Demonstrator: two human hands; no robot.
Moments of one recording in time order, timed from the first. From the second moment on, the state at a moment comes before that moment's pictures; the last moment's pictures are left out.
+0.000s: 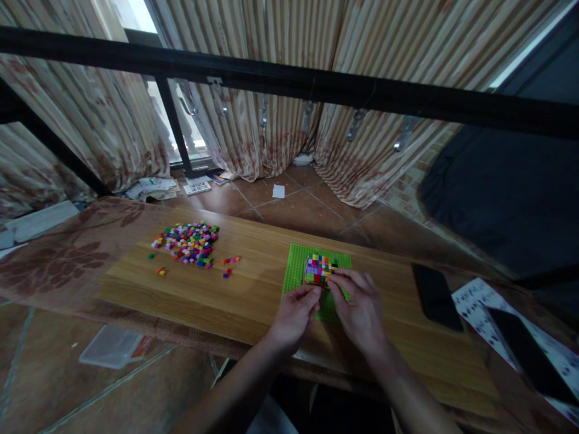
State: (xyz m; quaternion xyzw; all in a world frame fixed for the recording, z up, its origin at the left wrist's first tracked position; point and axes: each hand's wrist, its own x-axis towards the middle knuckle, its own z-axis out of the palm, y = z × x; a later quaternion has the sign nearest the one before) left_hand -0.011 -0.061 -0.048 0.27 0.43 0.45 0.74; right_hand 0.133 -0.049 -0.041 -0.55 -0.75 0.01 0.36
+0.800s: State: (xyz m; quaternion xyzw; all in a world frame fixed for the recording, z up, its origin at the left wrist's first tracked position) left_hand -0.009 -0.056 -0.061 0.54 0.46 0.44 0.55; right_hand 0.127 -0.054 -0.053 -0.59 -0.76 -0.10 0.26
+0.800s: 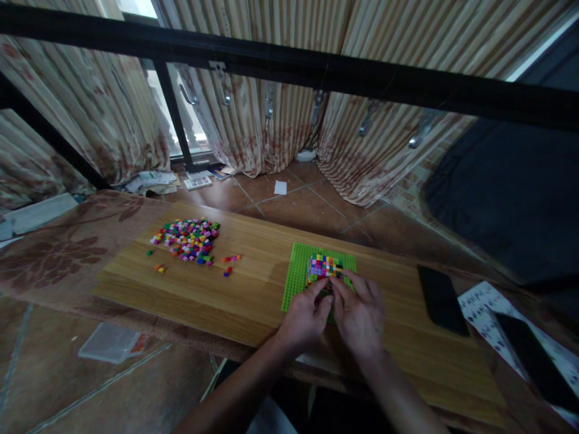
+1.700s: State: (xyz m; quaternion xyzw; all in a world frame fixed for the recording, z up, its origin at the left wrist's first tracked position) left_hand -0.023 -0.078 -0.046 0.19 0.46 0.46 0.74; right_hand 0.108 -0.099 -0.050 -0.57 -0.74 0.06 0.37
